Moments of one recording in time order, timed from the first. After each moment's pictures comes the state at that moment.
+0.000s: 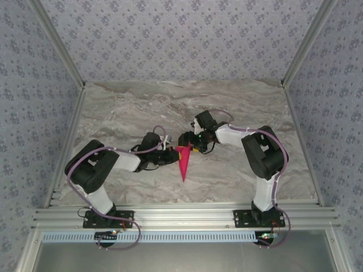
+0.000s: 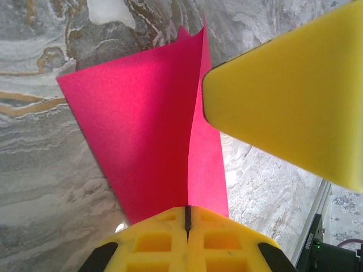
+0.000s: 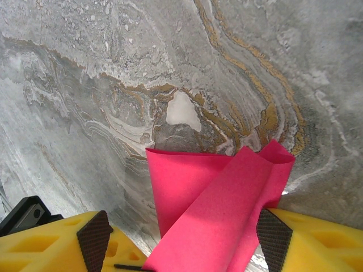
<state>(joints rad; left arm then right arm) -0.63 1.72 0.58 0.45 0.53 -0.84 0.55 1.90 1.12 -0.29 -0.51 0.66</state>
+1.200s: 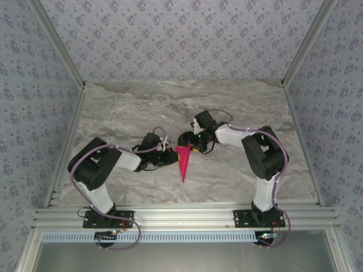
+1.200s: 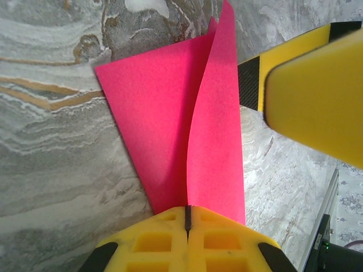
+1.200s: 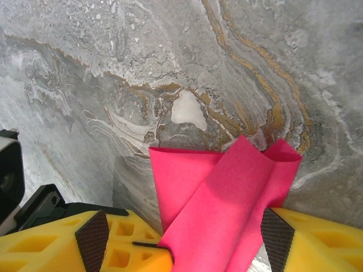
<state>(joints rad) -0.62 1.76 0.58 0.45 0.54 -0.83 0.55 1.89 1.13 -0.30 -0.50 0.64</state>
